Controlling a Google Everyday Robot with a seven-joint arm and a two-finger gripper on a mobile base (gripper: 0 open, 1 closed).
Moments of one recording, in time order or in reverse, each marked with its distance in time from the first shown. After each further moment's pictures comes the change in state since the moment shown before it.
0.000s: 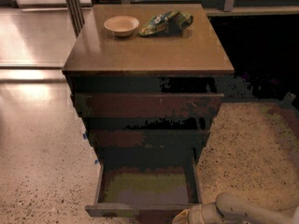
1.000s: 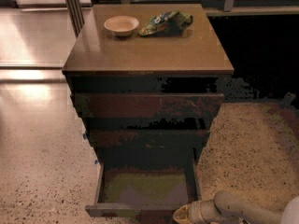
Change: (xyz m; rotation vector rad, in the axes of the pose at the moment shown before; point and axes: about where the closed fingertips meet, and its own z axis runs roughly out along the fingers) arm 0.017 -0.041 0.017 0.066 0.006 -0.016
